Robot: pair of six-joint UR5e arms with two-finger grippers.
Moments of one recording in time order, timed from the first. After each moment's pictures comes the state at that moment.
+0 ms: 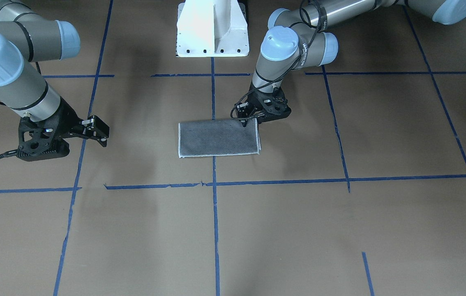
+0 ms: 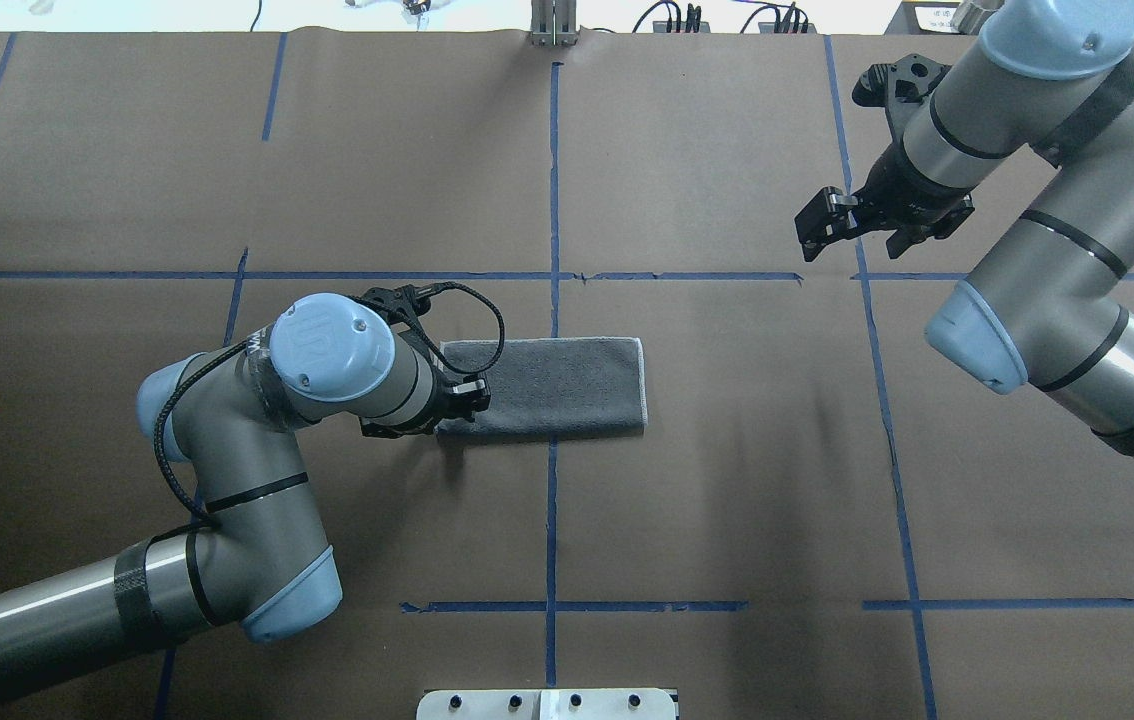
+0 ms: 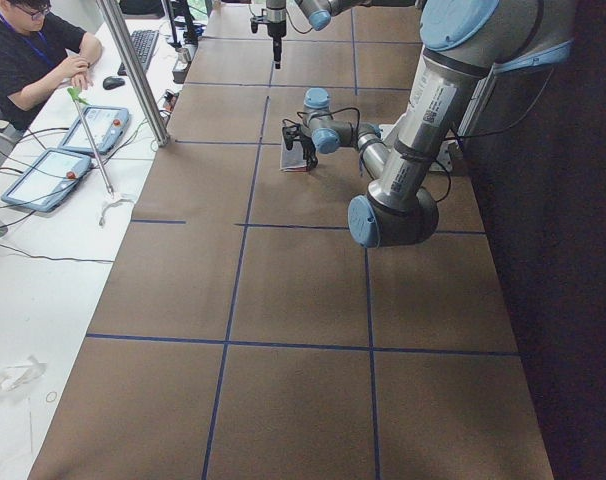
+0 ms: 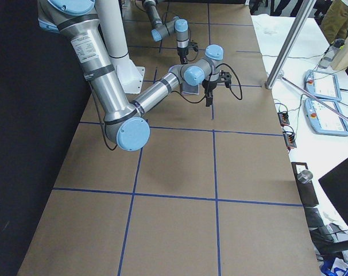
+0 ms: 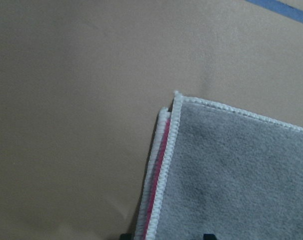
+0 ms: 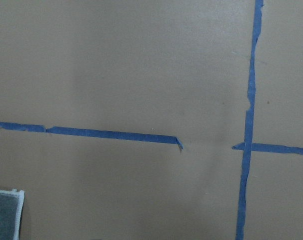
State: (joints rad) left arm -0.47 -2.13 -1.64 -1.86 -1.82 -1.56; right arm 0.92 -1.14 1.77 -1.58 2.18 0.80
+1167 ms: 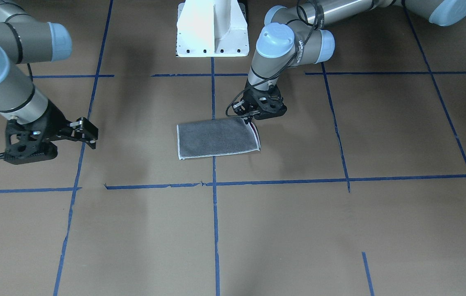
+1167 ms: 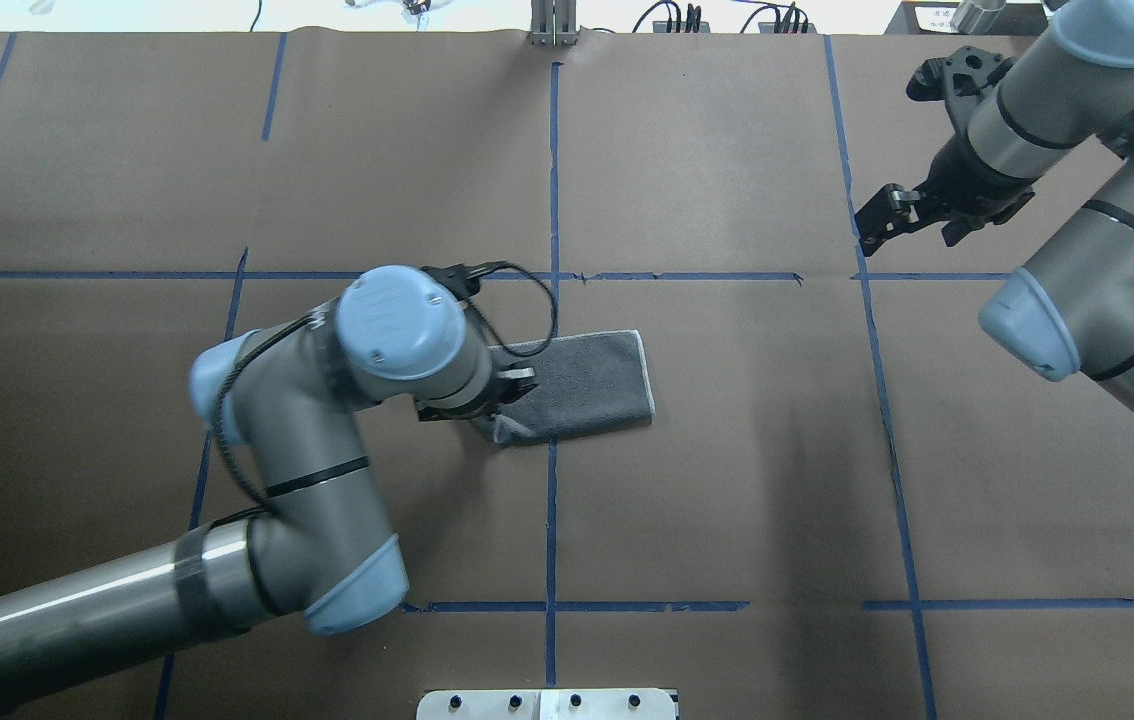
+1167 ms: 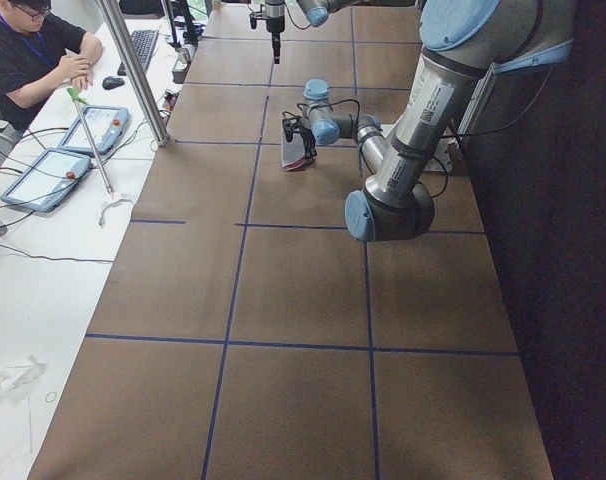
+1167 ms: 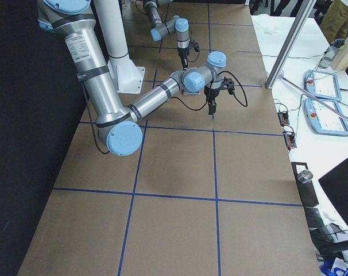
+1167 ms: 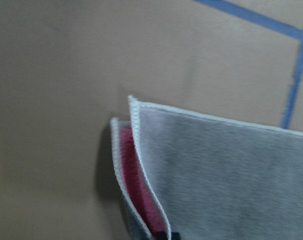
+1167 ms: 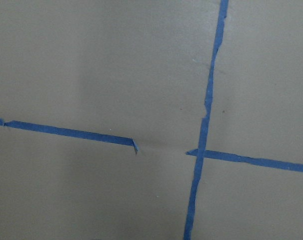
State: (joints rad) left arm -0.46 -2.29 -1.60 -1.71 -1.81 -1.56; right arm 0.99 -1.21 1.77 -1.58 2.19 0.62
